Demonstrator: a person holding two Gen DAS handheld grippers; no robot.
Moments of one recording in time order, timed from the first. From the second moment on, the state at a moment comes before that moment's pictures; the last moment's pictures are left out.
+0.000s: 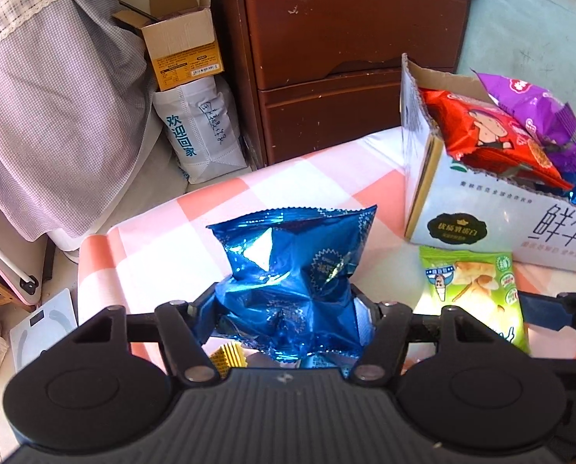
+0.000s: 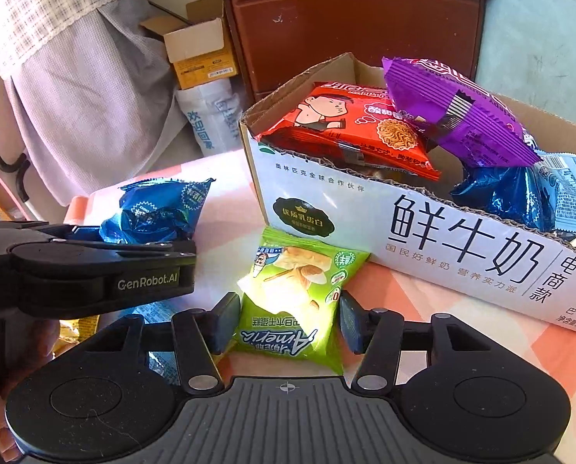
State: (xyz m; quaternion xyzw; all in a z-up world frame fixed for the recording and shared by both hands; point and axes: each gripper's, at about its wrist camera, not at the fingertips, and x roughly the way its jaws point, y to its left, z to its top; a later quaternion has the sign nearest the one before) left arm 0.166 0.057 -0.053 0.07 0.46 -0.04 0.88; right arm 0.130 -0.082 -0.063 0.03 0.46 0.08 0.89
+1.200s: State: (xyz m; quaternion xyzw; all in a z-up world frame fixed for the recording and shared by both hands) left arm 0.091 0.026 -0.021 0.09 0.44 -0.06 0.89; right arm 0.096 -0.146 -0.055 0.04 0.49 0.11 0.86
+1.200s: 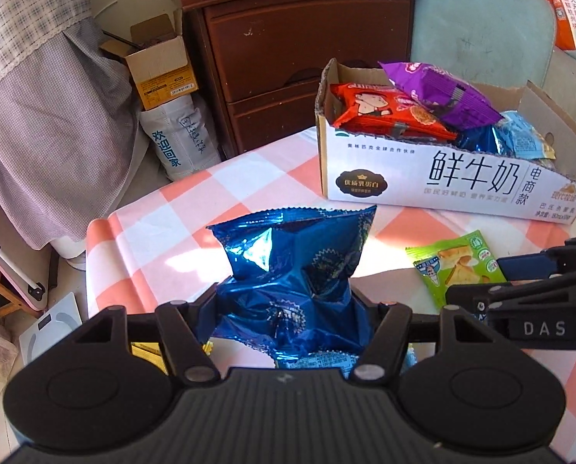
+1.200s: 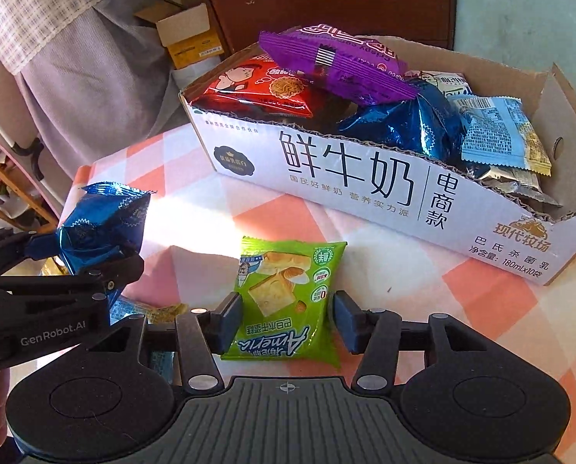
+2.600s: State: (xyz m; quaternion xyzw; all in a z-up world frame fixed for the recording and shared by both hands) left arm 0.090 0.012 0.022 0.10 0.37 -0.05 0.92; right arm 0.083 -0.152 0.013 -0.01 0.38 0.10 0.92
